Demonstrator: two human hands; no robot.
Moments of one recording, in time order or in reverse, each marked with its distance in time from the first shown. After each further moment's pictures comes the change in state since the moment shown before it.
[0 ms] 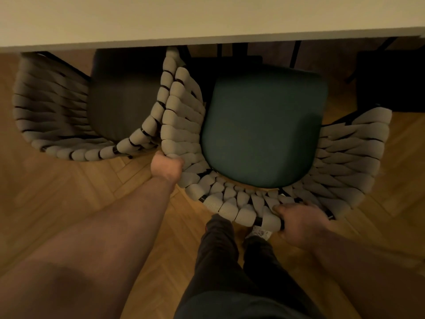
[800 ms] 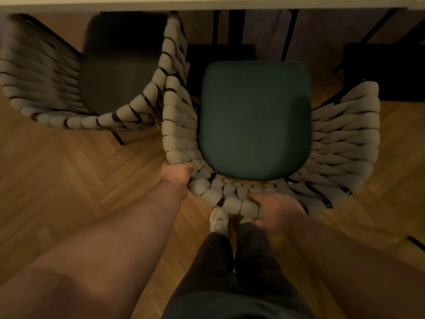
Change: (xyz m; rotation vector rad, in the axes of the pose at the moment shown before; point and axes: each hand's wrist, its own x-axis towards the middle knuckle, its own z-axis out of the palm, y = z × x) left_hand -0.058 -0.100 -0.002 -0.275 -0.084 -0.288; right_hand -0.031 -0.084 0.035 0.165 -0.013 -0.034
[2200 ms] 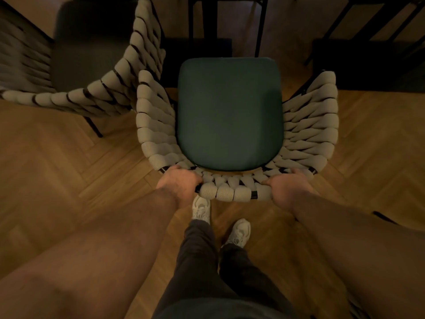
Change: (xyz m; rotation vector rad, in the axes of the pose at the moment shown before) left_hand -0.087 -0.075 0.006 1.925 -0.417 1.049; right_hand -0.056 0.073 0.039 -0.243 -0.036 0.237
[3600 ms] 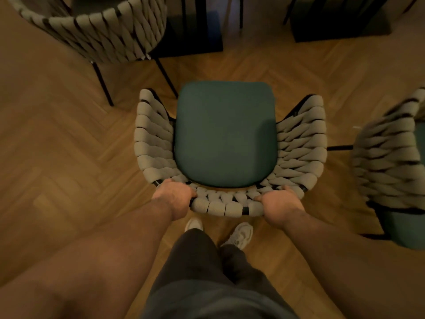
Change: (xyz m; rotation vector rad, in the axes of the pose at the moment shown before) left_hand -0.337 0.080 0.287 0.104 -0.117 0.054; right_hand -0.271 -0.263 0.341 0.081 0.071 0.047
